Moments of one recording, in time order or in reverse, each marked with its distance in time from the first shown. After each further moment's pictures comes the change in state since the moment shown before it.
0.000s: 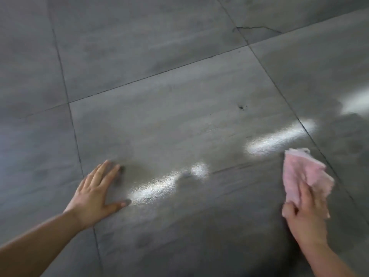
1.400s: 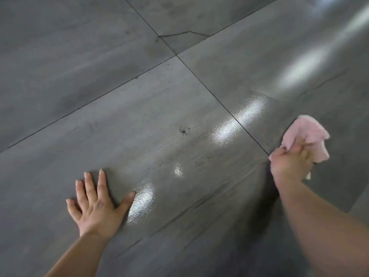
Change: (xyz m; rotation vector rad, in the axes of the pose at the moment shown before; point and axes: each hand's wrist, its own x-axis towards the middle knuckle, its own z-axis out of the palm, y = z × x) left_hand 0.125 0.156 0.020 -0.166 0.111 -0.154; right_hand 0.167 0.026 -0.029 0.111 0.078 0.727
